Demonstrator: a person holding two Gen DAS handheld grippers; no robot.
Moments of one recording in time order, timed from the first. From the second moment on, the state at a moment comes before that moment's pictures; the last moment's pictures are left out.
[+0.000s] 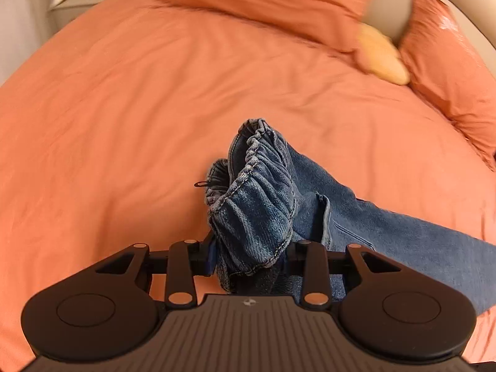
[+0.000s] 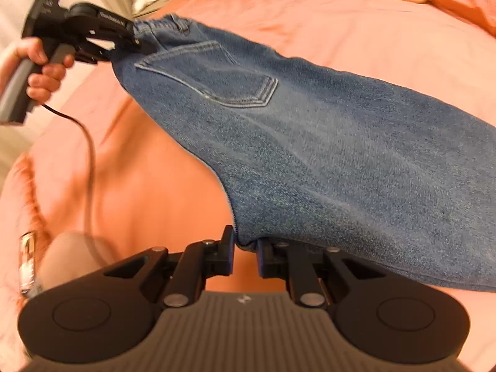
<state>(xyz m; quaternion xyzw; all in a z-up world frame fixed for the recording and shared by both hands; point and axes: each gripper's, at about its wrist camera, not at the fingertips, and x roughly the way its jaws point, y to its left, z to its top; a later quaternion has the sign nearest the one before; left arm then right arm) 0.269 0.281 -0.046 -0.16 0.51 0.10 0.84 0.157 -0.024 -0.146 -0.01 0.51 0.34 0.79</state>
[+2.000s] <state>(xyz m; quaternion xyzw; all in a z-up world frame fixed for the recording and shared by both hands) 0.359 0.277 -0.141 0.12 0.58 0.02 0.80 0.359 -0.004 -0.233 -0.04 0.52 0.19 0.83</state>
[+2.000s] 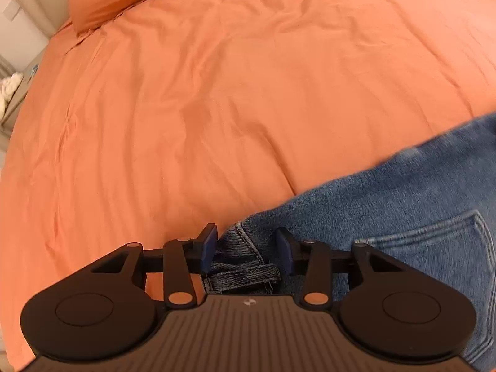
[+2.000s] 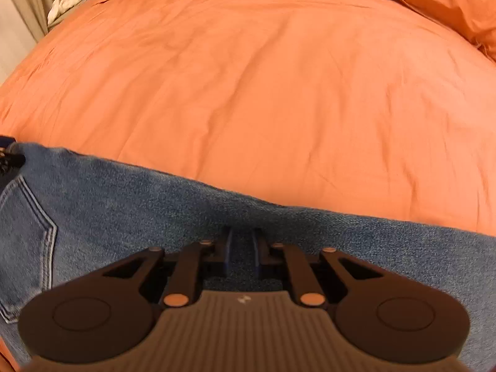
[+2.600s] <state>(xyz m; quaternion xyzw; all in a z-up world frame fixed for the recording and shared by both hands) 0.322 0.071 -0.045 0.18 0.50 -0.12 0.84 0.271 -0.326 -0.187 0.09 0.50 0.02 0.86</state>
